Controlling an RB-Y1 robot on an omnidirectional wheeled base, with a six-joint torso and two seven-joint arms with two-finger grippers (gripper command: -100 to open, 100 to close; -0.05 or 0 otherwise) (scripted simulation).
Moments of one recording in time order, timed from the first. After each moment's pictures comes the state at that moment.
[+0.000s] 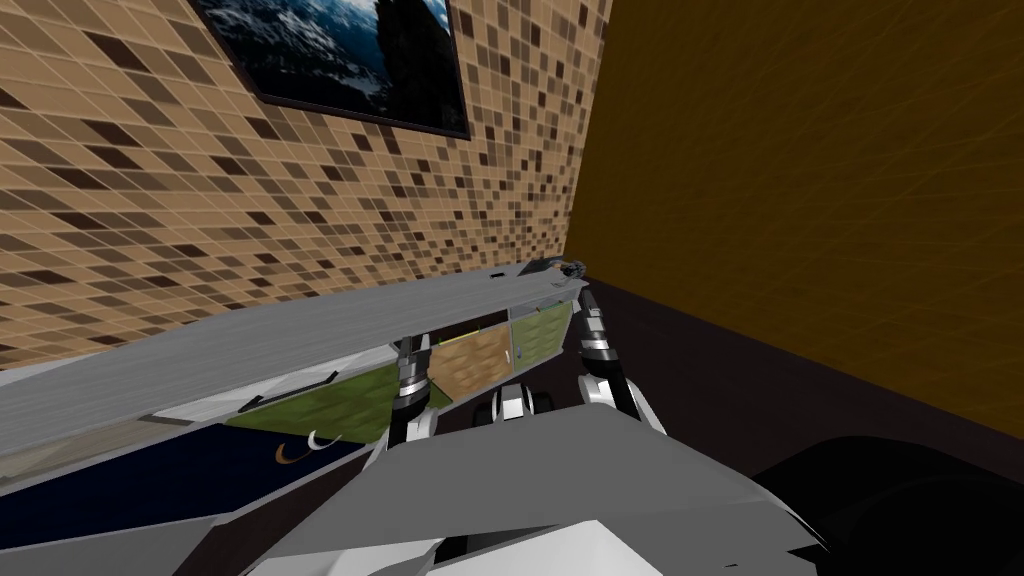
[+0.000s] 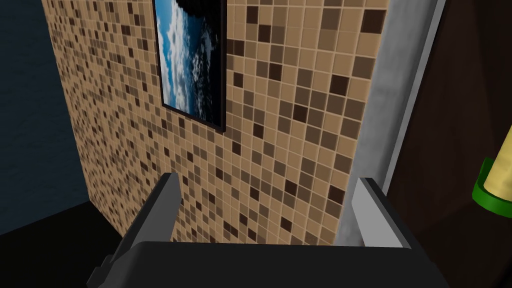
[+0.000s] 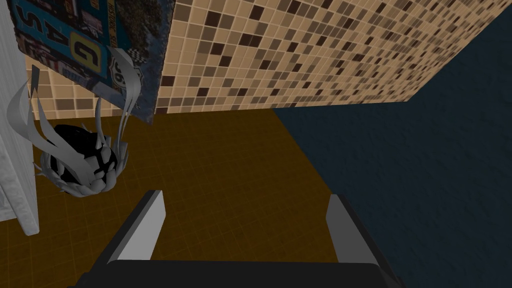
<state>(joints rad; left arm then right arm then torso) 0.30 0.14 0.08 -1.49 0.09 -1.05 0.05 0.53 0.02 -0.02 -2.21 0.11 -0.46 0.01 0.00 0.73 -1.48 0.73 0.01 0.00</state>
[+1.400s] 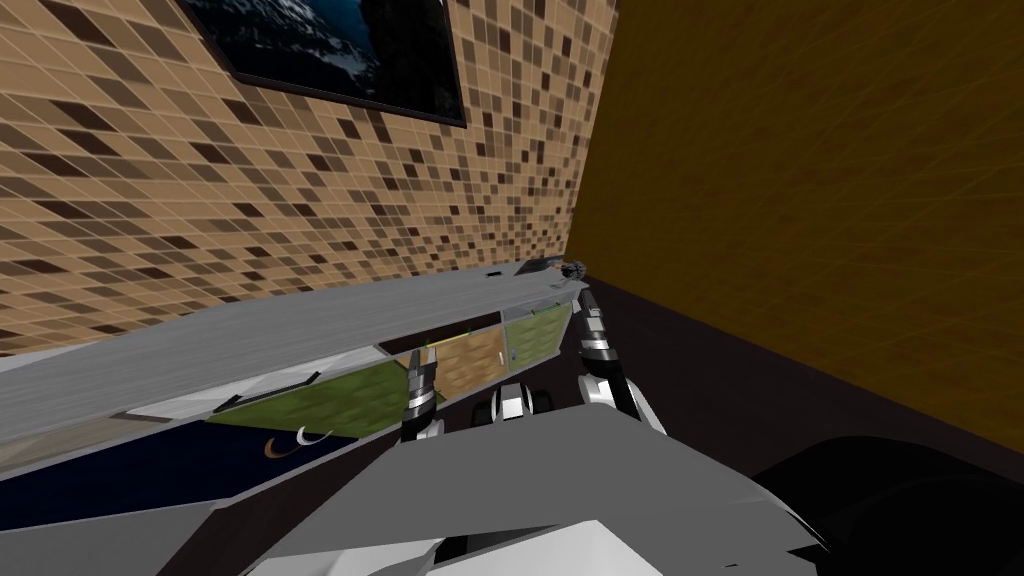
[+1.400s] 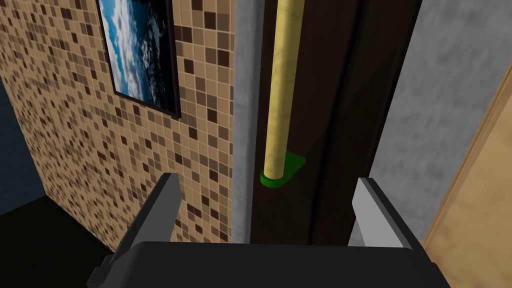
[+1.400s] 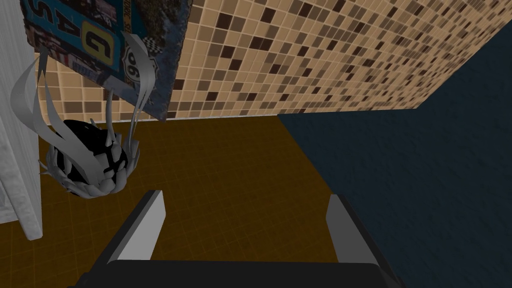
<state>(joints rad) 0.24 0.11 0.09 -1.17 0.09 -1.21 0.07 0.53 0.02 -0.02 -2.21 0.11 -0.46 0.01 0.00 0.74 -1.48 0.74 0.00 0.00</state>
